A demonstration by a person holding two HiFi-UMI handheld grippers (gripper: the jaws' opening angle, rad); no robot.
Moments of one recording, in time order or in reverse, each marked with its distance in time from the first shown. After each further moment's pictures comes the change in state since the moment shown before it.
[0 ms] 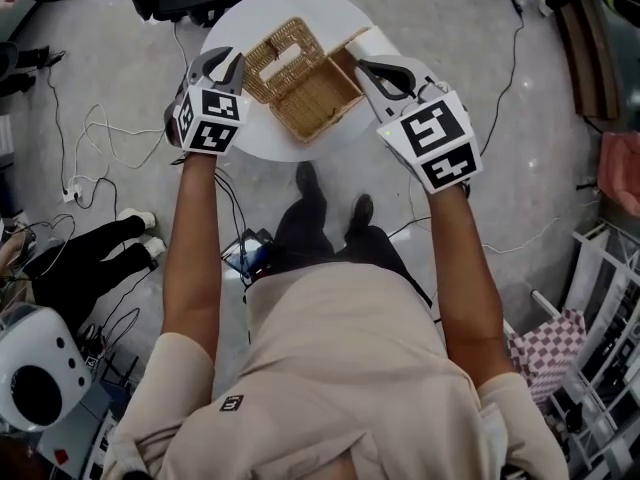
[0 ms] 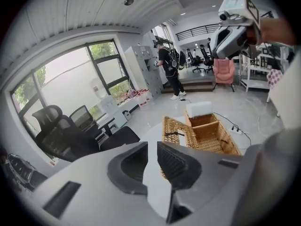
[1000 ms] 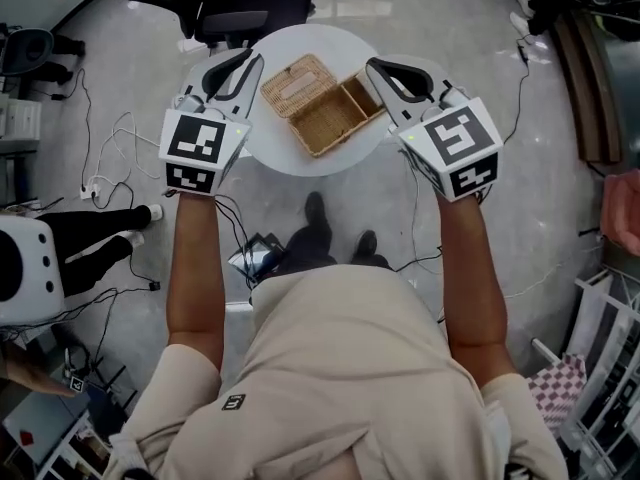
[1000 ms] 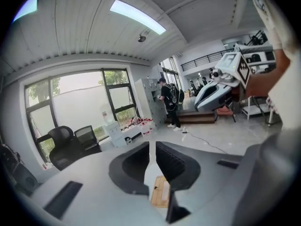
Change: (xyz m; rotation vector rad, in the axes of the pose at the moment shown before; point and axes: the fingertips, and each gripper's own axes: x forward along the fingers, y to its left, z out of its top) left arm -0.176 0.019 0.146 -0.128 -0.359 0.043; right arm -0.089 0.005 0.097 -0.069 -0.243 -0.001
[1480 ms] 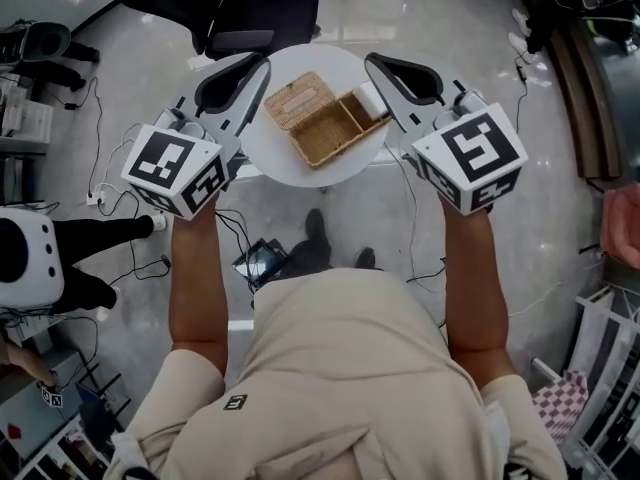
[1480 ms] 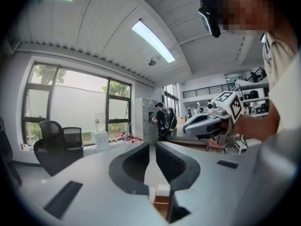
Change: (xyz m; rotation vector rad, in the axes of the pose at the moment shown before) left arm -0.064 -0.032 0.103 -0.208 -0.276 -0.102; right arm -0.067 0.007 0.069 -0.037 -0.177 0.017
